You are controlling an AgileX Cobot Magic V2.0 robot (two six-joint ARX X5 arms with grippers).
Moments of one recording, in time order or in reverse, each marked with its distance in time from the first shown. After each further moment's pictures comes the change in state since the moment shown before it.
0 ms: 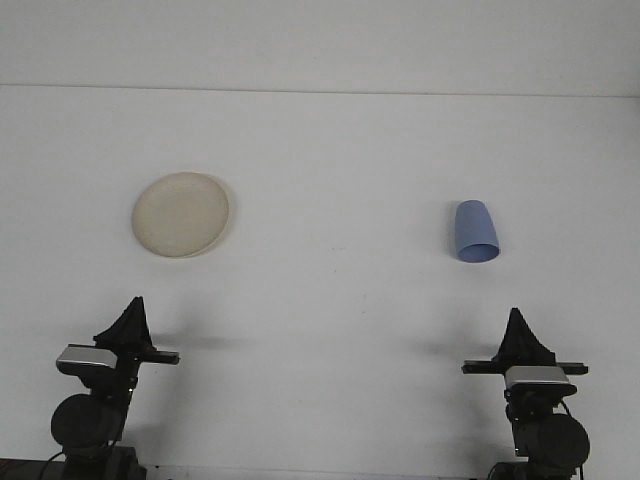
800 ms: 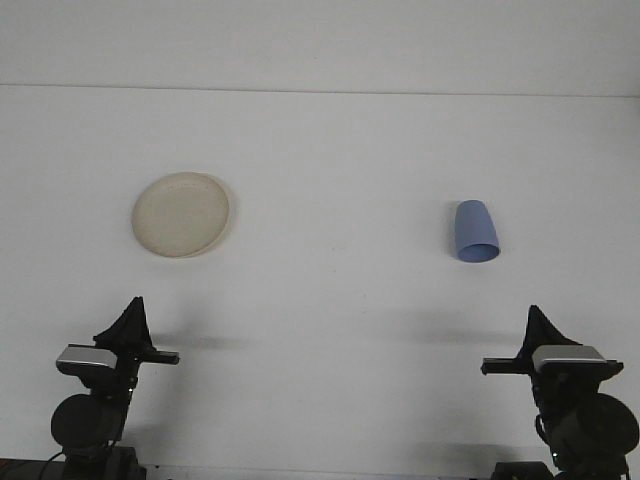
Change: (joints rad) left arm 0.000 0.000 0.000 0.000 0.000 0.000; right arm 0.000 0.246 0.514 -0.528 0.000 0.022
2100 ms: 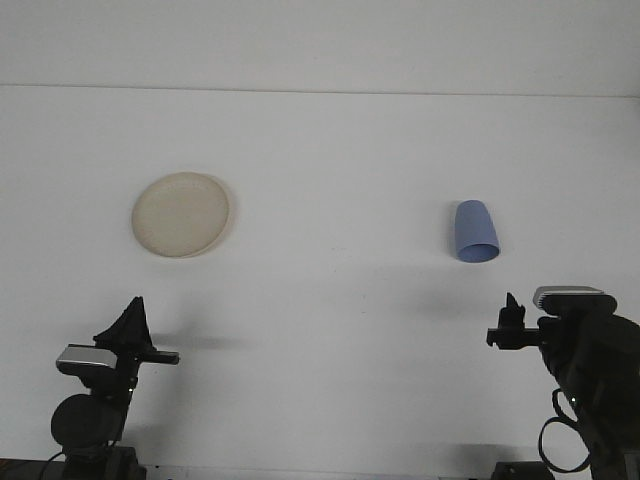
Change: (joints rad) left arm 0.000 0.000 0.000 0.000 0.000 0.000; right arm 0.000 0.441 0.417 -0.367 0.001 0.006
